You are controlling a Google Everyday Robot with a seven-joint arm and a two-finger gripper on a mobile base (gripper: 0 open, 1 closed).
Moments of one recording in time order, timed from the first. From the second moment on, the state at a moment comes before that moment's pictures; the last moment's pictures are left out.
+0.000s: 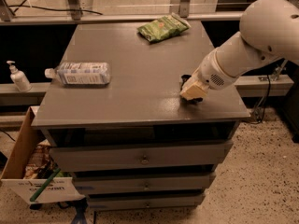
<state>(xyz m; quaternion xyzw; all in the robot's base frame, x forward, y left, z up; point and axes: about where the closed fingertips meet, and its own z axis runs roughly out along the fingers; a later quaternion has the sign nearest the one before) 0.567 -0.119 0.837 -0.54 0.79 0.11 0.27</state>
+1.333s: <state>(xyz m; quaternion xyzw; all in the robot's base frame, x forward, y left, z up) 0.579 -0.109 0.905 -0.57 0.76 0.08 0.31</state>
